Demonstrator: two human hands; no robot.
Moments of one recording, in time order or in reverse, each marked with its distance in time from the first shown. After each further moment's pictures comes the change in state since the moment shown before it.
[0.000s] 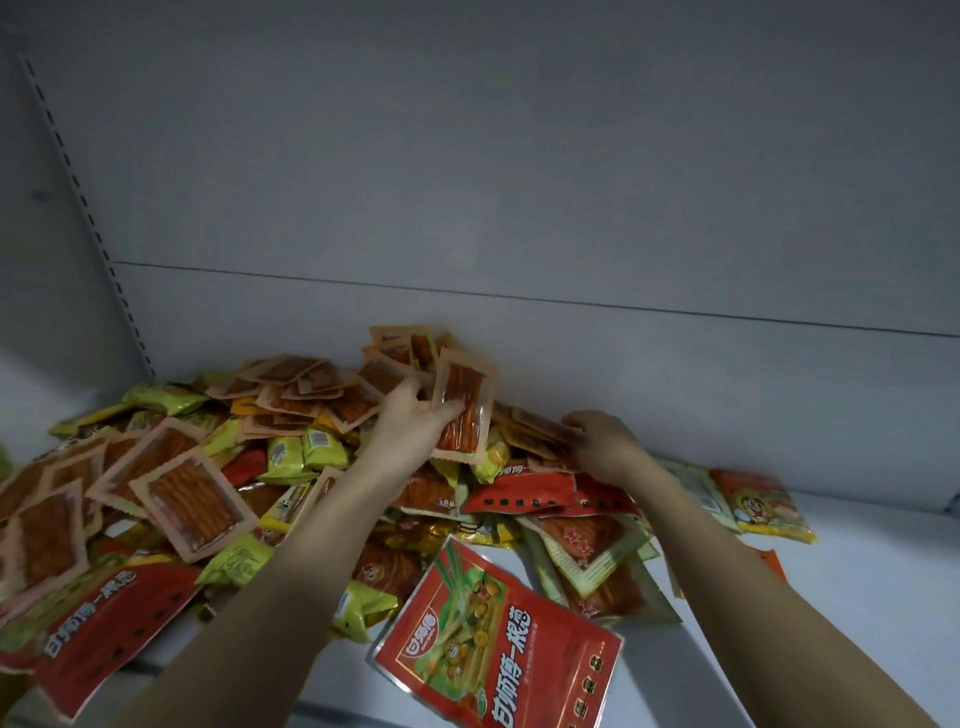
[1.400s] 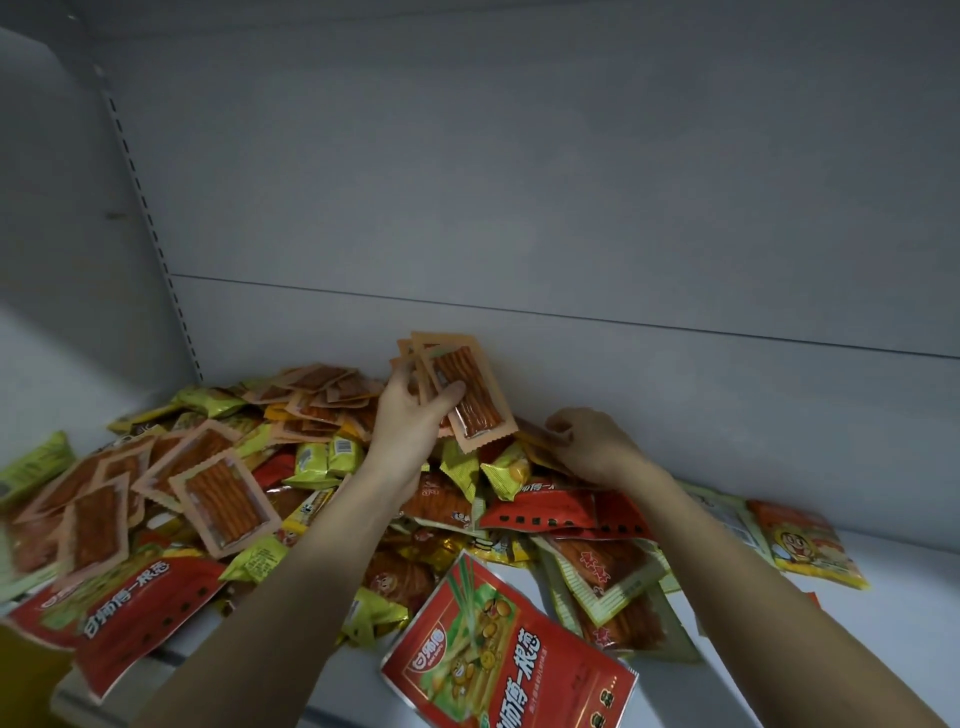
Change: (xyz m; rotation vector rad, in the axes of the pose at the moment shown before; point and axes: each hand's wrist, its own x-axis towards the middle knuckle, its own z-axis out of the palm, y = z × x) left_hand 0.010 0.001 -0.005 -0.260 0.163 0.171; right_hand 0.009 -0.037 -0.010 0.089 -0.040 -0.148
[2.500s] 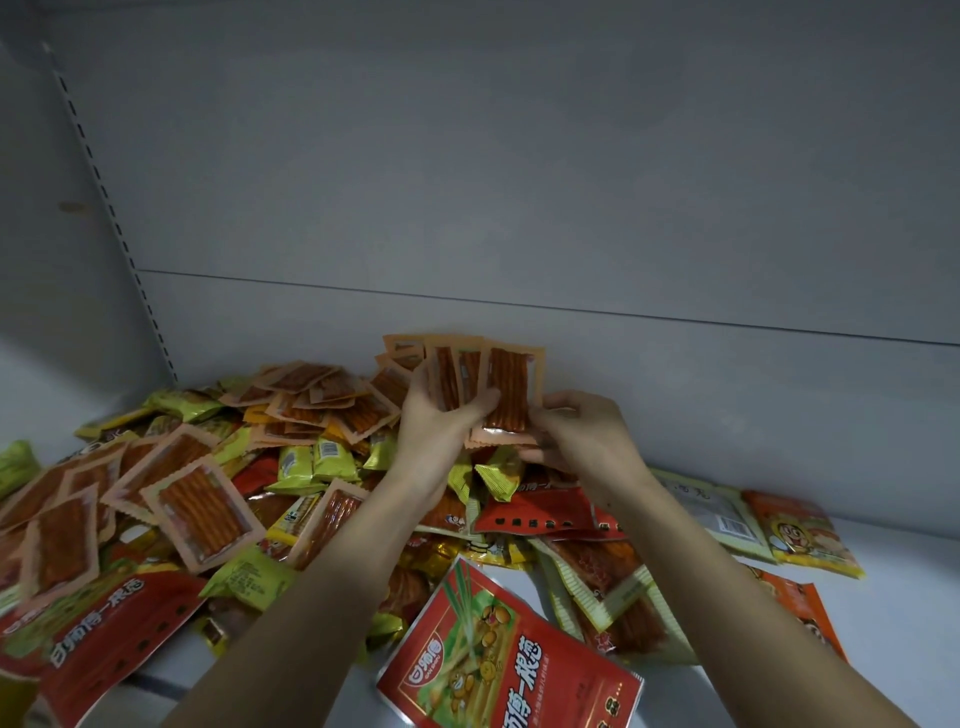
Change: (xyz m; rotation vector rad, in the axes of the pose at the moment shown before) left_hand 0.006 -0.024 0.023 -0.028 -0.044 -0.037; right_hand -0.051 -0.054 -0.007 1.102 0.147 0.073
